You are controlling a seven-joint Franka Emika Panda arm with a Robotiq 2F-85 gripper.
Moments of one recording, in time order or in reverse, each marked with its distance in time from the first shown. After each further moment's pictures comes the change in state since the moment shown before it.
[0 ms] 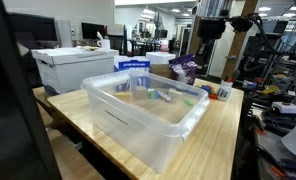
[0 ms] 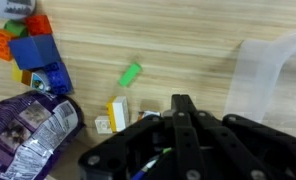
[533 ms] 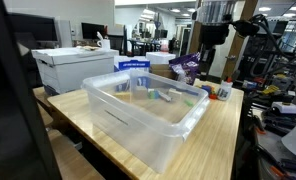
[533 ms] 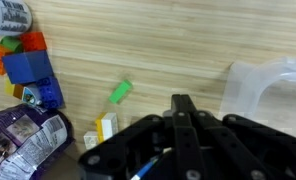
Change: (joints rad) arm 0.045 0.025 0.023 0.002 0.007 -0.043 0.030
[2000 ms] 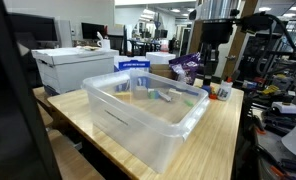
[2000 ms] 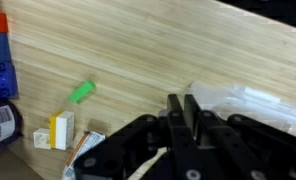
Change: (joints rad) arm 0.086 0.005 -0.035 0.018 0.112 -0.040 -0.218
